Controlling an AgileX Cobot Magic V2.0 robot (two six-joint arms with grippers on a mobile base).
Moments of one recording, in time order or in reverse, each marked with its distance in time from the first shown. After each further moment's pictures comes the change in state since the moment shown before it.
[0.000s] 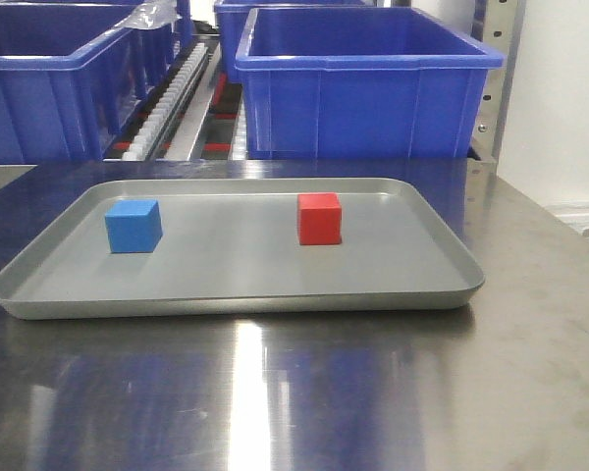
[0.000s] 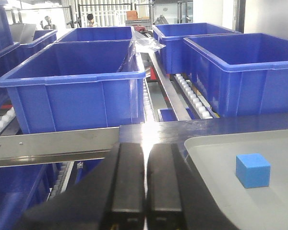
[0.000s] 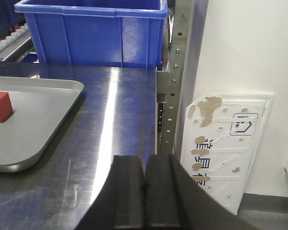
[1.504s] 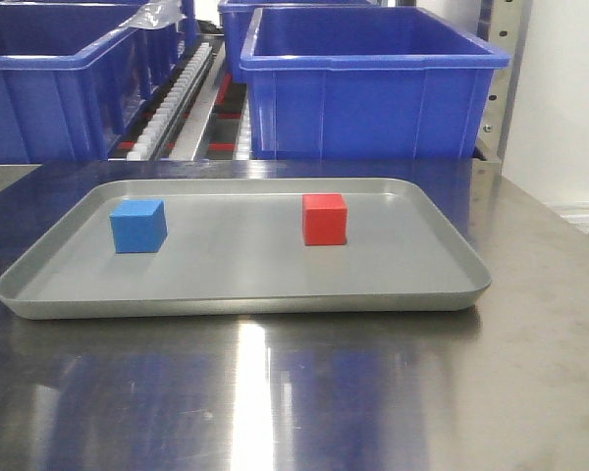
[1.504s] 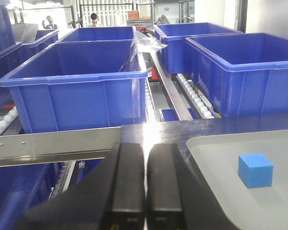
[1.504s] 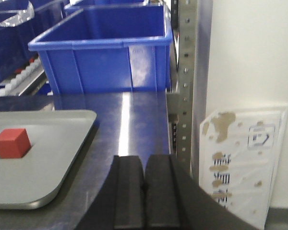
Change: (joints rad) left arm 0.000 0.000 0.000 0.000 0.000 0.000; right arm 0.005 0.091 -0.033 0.058 -0.106 0.039
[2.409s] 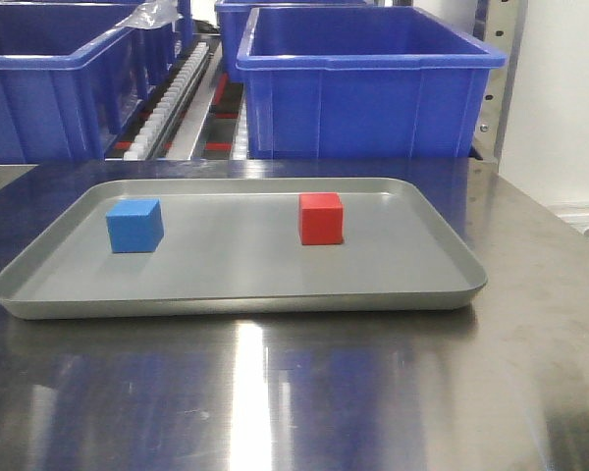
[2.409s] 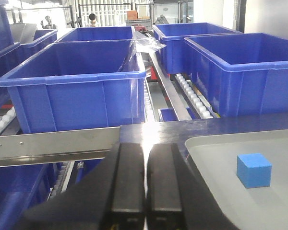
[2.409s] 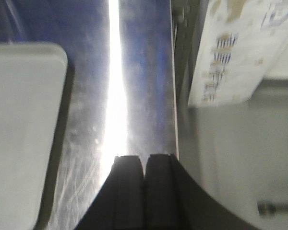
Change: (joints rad) left arm -0.002 0.000 0.000 0.000 0.000 0.000; right arm 0.004 1.125 -0.849 0.007 0.423 0.004
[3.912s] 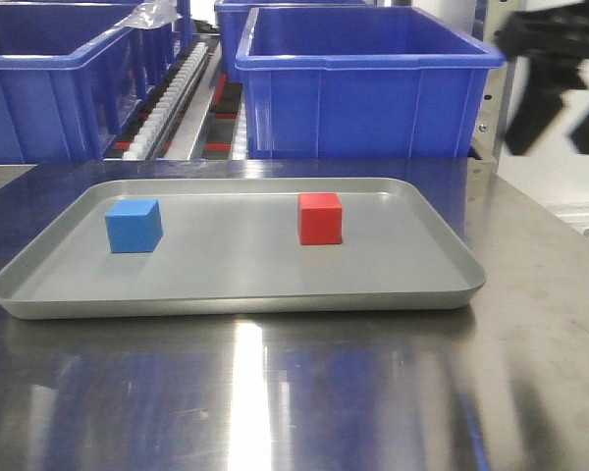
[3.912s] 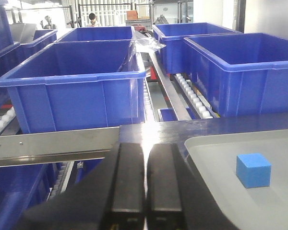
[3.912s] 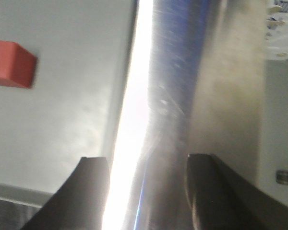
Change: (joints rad) left arm 0.000 0.000 0.000 0.000 0.000 0.000; right arm 0.200 0.185 -0.170 0.040 0.166 -0.006
